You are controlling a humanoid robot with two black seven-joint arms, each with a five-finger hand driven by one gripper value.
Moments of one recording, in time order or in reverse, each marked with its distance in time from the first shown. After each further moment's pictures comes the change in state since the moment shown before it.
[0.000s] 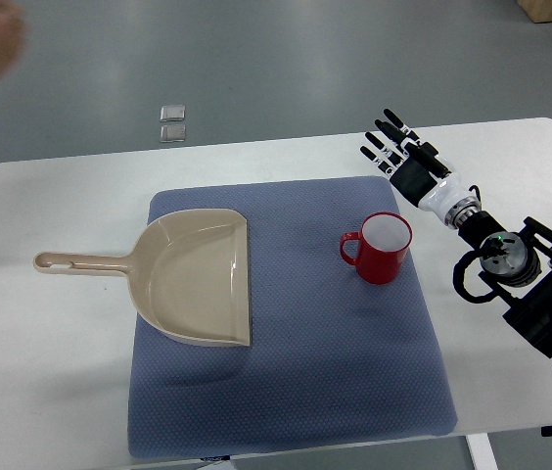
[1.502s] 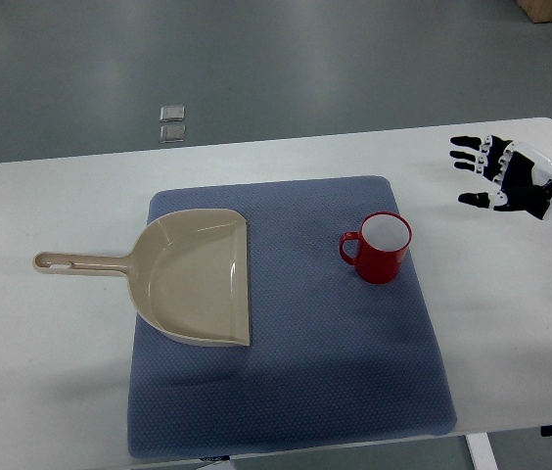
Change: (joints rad) left arm 0.000 0.000 0.003 -0.002 0.000 -0.002 0.003; right arm -0.134 -0.379 -0.009 0.057 -0.983 0.215 0.475
